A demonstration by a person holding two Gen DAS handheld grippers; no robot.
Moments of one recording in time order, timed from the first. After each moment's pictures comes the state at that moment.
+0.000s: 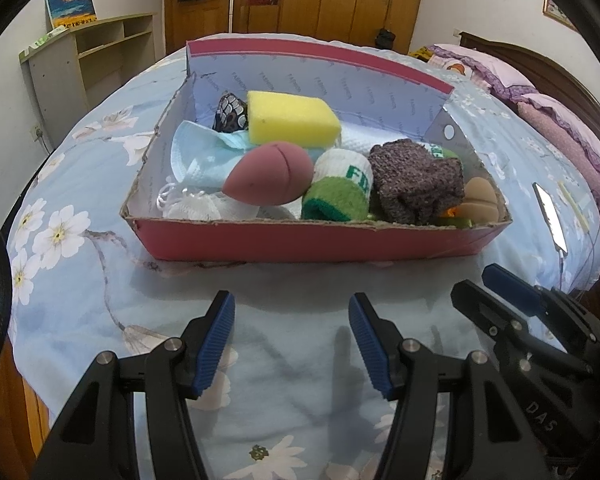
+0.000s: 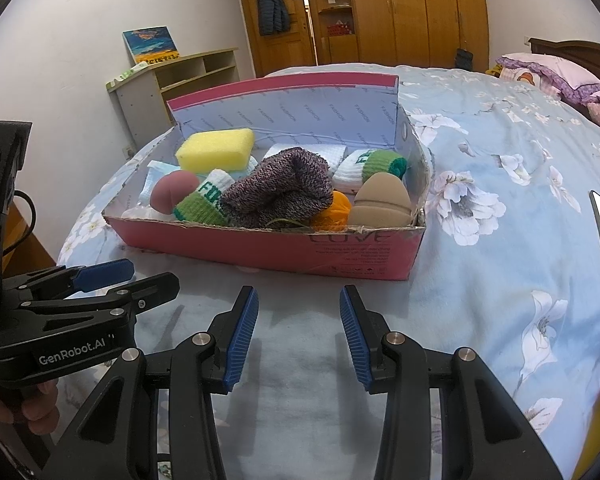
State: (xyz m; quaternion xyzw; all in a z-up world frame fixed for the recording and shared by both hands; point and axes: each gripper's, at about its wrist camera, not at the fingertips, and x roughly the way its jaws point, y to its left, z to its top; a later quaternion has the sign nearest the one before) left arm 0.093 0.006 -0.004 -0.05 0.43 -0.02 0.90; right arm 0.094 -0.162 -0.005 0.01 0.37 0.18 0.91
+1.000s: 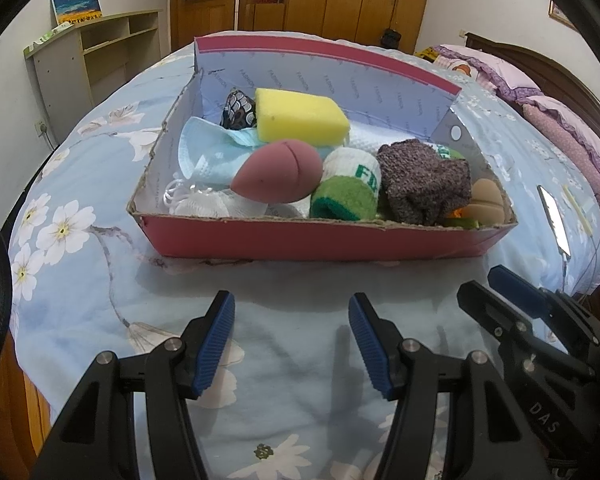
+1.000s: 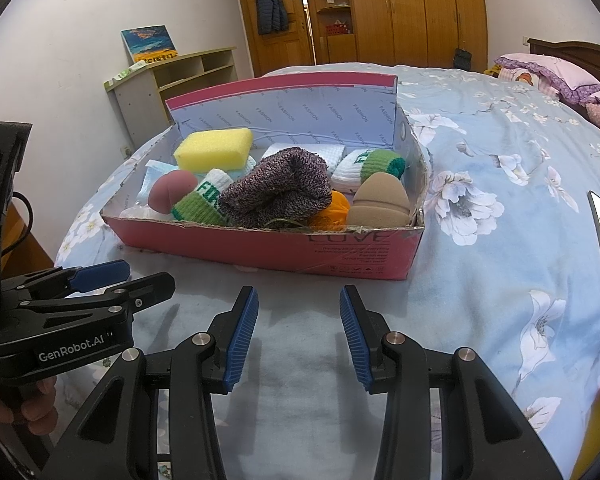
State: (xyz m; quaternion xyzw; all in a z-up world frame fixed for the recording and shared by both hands) left arm 0.093 0.010 0.001 -0.05 0.44 -0.01 0.90; right arm 0.094 -0.163 -0.005 0.01 0.37 0.18 0.91
